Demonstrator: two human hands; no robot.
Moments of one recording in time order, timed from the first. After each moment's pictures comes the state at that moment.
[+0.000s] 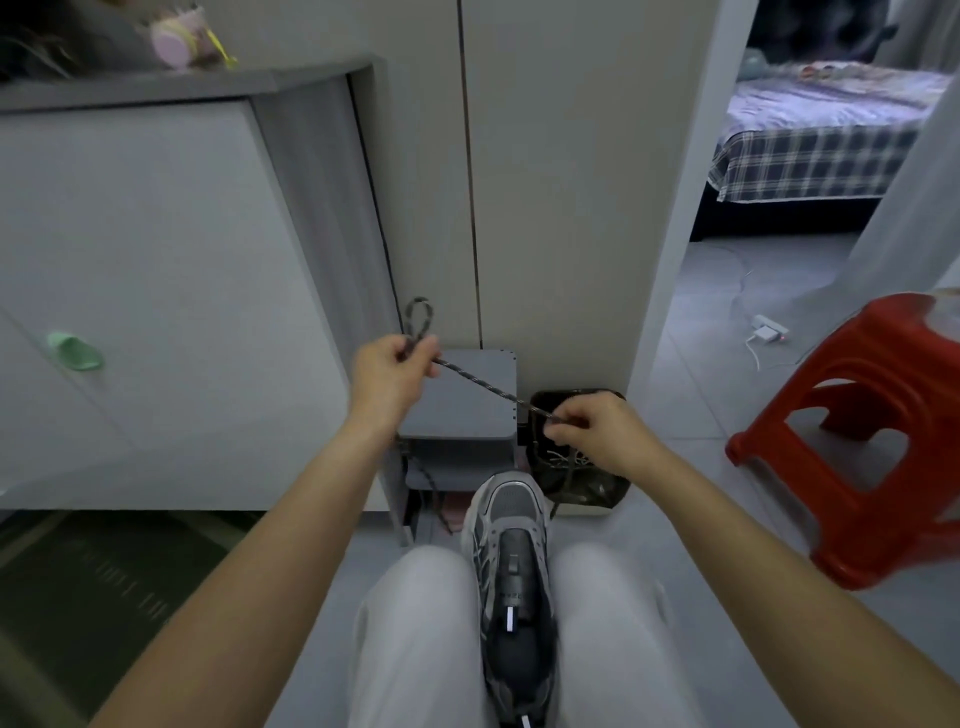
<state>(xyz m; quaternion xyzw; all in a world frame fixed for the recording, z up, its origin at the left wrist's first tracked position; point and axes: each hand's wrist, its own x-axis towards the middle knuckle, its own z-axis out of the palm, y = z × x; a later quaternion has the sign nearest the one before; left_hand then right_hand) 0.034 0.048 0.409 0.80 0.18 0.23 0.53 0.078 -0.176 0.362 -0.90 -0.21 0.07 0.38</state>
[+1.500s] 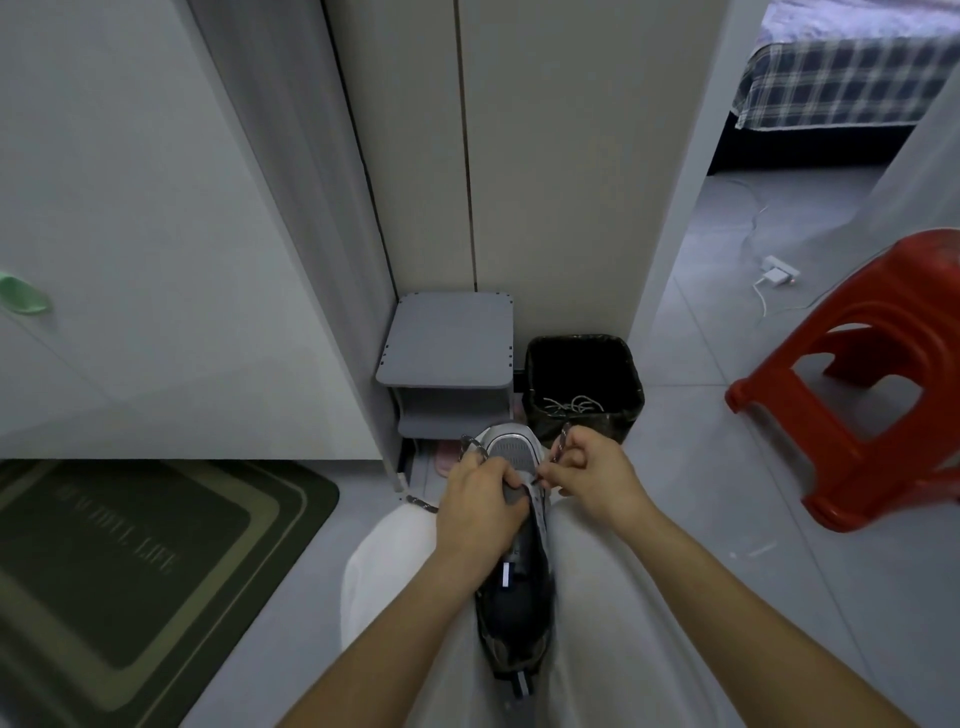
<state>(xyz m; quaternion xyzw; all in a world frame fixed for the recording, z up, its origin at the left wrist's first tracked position) -0.028 -0.042 0.264 0.94 0.14 0.03 0.31 0.035 -0.175 0.265 -0.81 -0.08 0.15 0.56</state>
